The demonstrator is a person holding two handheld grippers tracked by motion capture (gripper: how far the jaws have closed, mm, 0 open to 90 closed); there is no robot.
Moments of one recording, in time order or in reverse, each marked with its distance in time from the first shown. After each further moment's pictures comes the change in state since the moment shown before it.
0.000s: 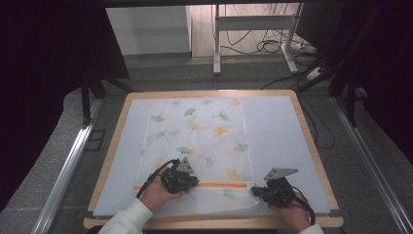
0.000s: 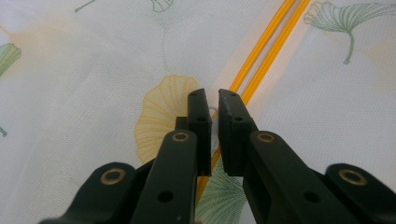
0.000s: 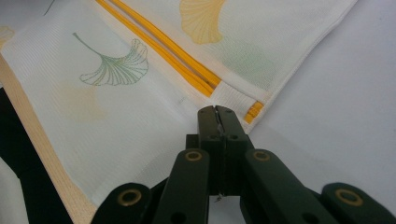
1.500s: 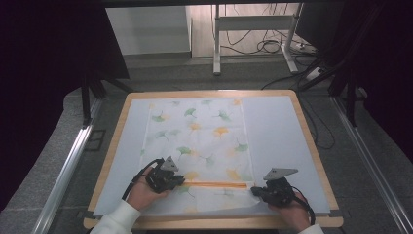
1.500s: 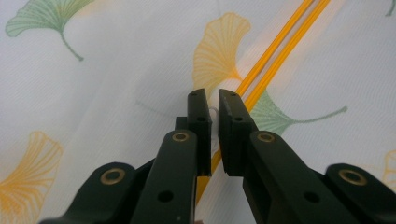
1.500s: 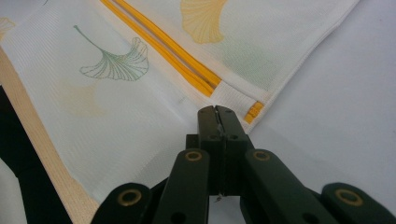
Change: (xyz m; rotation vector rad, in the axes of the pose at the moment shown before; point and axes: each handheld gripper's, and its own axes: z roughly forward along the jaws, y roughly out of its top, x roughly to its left) left arm 0.022 -0.029 -0.023 0.006 0.041 -0.063; right arm 0.001 0.000 0.000 0.002 -0.003 -0.008
